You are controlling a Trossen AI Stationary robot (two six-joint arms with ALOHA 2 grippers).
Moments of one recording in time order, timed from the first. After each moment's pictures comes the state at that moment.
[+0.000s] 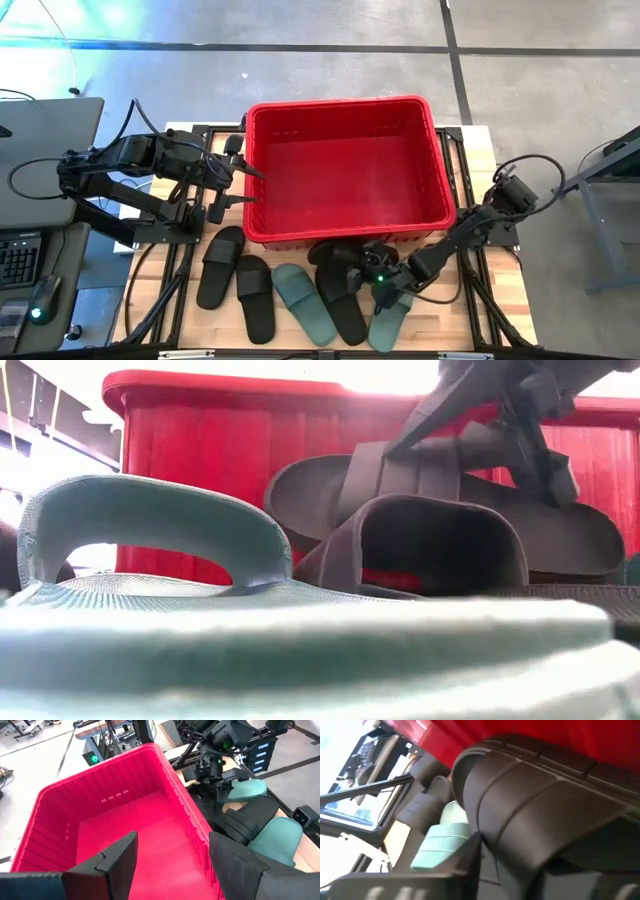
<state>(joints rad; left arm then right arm) 0.05 1.02 1.38 -0.84 -0.01 0.29 0.62 1.72 0.97 -0.01 0.77 1.45</state>
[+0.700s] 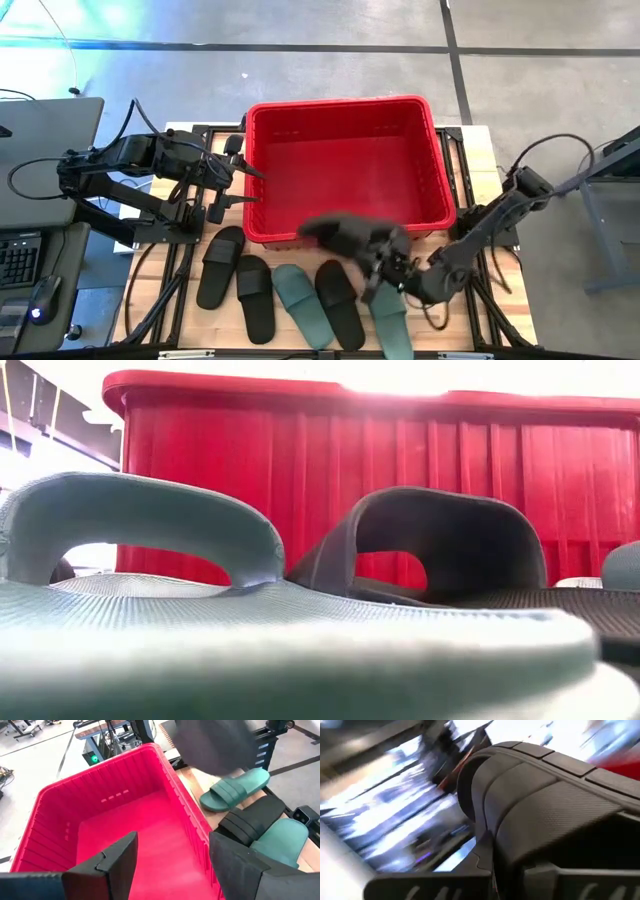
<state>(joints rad) 0.05 1.02 1.38 -0.84 -0.01 0.29 0.72 1.57 1.24 0.41 1.23 0.48</state>
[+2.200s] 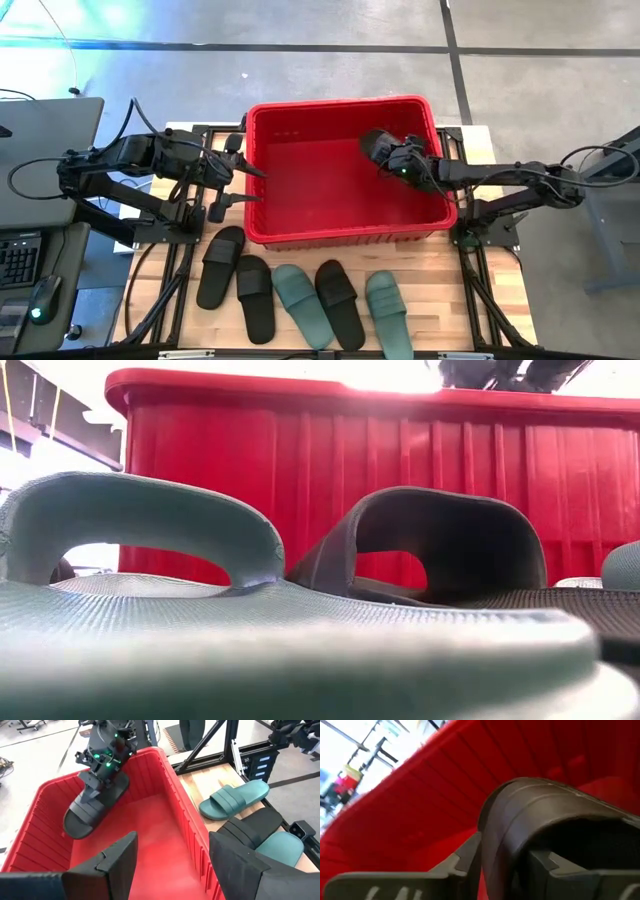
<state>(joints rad) 0.05 1.02 1.38 -0.82 -0.01 0.21 -0.26 1.20 0.72 -0.18 0.72 1.20</state>
